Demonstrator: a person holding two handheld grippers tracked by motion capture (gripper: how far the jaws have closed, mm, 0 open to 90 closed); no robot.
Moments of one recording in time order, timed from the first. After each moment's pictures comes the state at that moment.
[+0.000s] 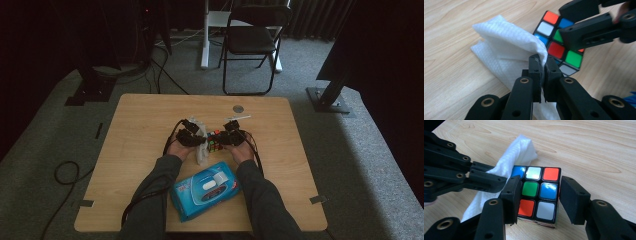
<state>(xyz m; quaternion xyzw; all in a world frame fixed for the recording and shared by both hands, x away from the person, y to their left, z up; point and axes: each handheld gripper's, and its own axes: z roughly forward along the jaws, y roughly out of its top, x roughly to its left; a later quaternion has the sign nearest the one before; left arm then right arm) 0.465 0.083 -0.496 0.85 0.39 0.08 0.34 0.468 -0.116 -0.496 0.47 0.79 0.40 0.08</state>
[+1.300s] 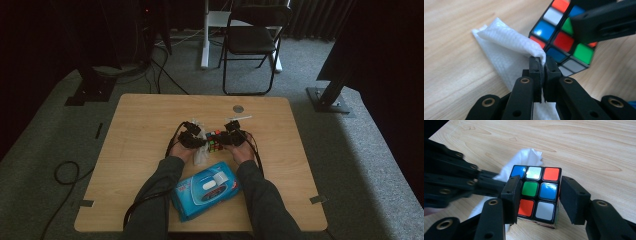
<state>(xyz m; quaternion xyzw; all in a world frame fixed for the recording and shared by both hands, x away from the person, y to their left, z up) 0.463 0.078 -0.501 0.84 0.41 0.08 0.34 0.468 -0.118 -0.497 0.47 0.78 0.40 0.08</state>
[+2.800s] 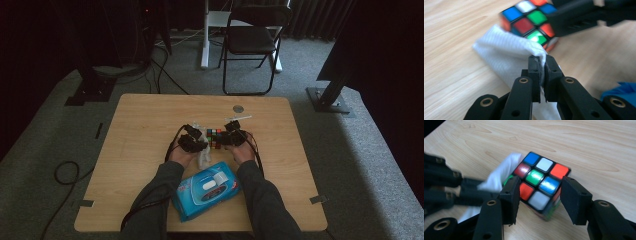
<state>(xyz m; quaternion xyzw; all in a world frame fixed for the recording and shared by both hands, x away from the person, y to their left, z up) 0.446 0.077 -0.493 0.84 0.41 0.09 0.33 0.465 -0.118 -0.494 0.47 0.79 0.40 0.08</state>
